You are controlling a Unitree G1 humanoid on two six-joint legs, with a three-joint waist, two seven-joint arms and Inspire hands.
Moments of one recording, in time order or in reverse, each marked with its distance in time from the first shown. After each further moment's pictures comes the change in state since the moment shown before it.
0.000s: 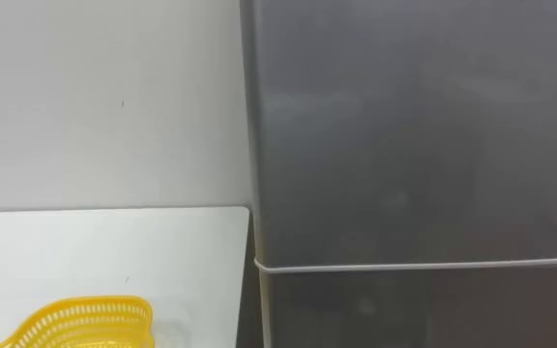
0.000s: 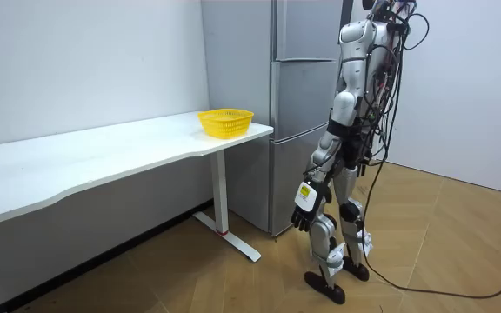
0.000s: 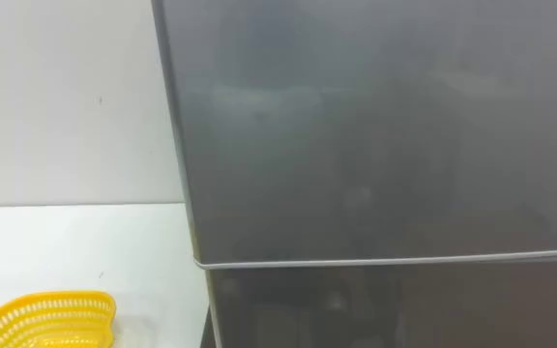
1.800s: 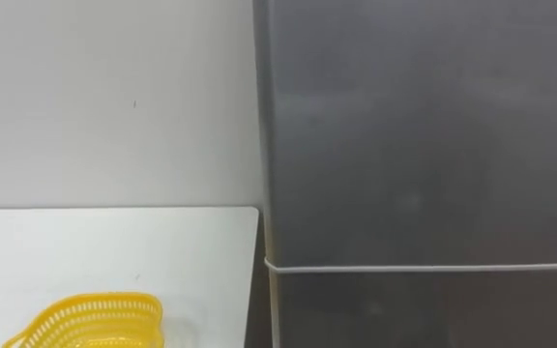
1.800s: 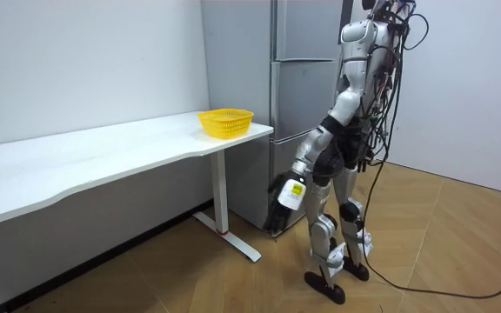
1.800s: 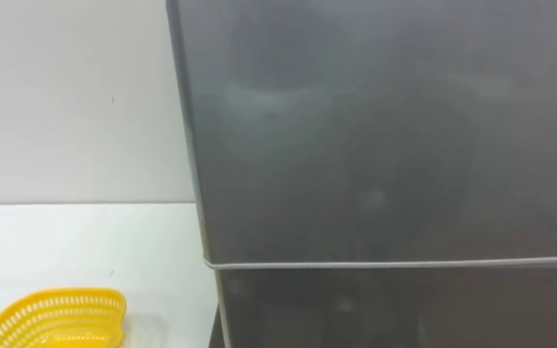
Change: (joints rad) left arm -0.042 0.002 0.465 -0.282 -0.967 -0.115 0.436; right arm -0.005 -0.011 -0.198 0.016 0.040 -0.024 -0.104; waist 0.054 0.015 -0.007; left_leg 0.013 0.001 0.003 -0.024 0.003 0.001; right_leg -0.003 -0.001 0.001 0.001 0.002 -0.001
